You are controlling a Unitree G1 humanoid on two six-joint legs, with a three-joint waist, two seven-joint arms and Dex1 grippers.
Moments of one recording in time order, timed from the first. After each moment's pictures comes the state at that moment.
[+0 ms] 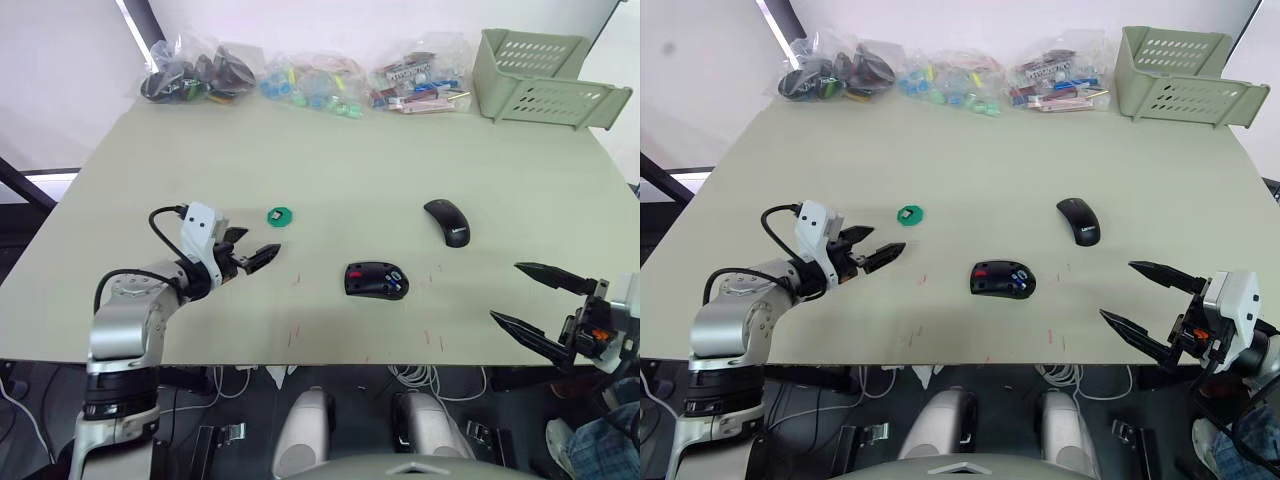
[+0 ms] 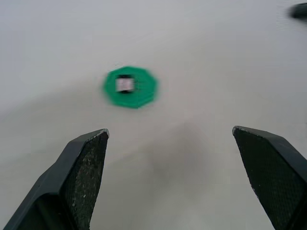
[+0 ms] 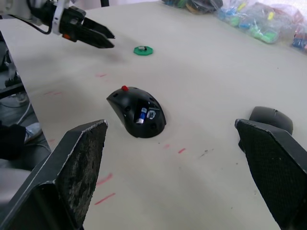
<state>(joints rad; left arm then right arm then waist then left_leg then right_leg) -0.30 0.54 0.24 -0.10 -0.27 0.72 -0.64 0.36 -0.69 -0.45 -0.53 0.69 0.23 1.01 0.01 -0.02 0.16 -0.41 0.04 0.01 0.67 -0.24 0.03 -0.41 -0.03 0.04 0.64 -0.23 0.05</state>
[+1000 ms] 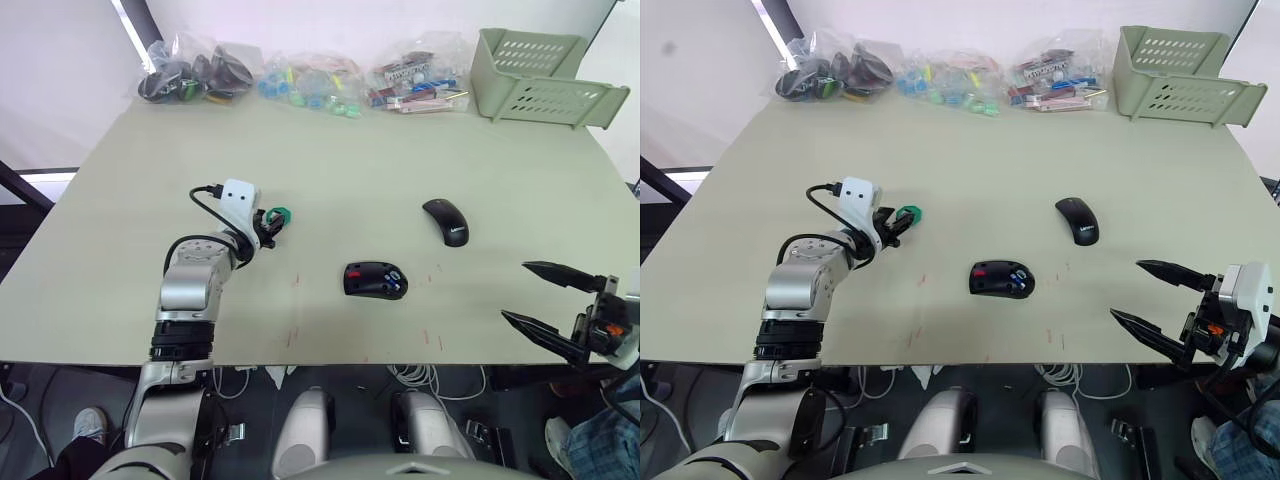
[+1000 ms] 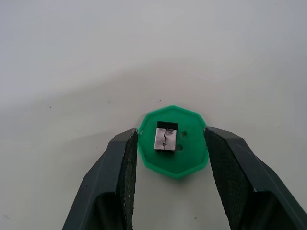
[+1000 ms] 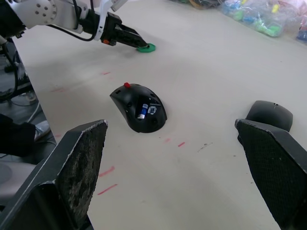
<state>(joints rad) -0.51 0.42 0.11 0.13 -0.16 0.67 -0.39 0.35 -0.74 -0.49 -0.50 0.74 0.28 1.05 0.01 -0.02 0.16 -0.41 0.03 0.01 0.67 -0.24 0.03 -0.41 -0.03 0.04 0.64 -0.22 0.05</state>
